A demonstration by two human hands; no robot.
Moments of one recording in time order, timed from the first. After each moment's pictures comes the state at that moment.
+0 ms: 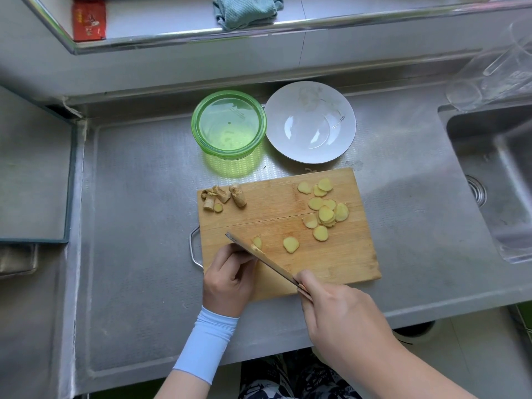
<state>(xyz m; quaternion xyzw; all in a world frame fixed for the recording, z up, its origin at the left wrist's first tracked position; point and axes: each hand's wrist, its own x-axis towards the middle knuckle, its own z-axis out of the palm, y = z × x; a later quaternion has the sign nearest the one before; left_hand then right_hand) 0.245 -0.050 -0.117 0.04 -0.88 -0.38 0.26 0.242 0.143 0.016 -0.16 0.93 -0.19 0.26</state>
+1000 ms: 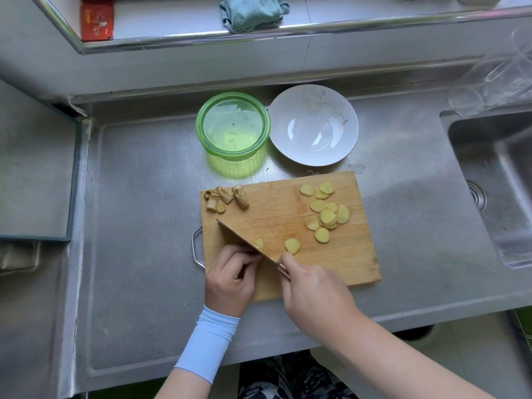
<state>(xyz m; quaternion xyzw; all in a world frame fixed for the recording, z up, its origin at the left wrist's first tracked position) 0.244 -0.050 -0.113 0.03 -0.88 -0.40 0.26 0.217 0.111 -0.016 -0.17 0.93 -0.18 0.28</state>
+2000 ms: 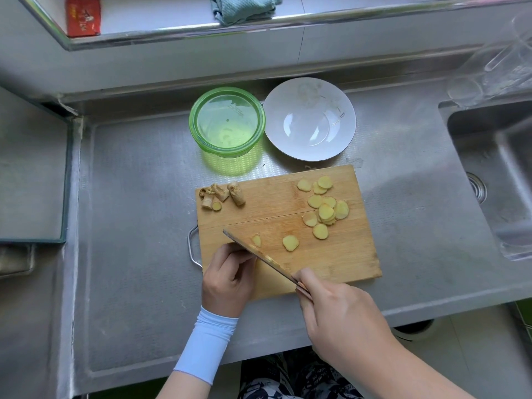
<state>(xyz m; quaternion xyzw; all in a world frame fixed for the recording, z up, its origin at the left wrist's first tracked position) 0.245 -0.049 -0.114 0.03 -0.88 -0.39 0.28 0.244 0.143 0.007 -0.16 0.93 -0.20 0.26</state>
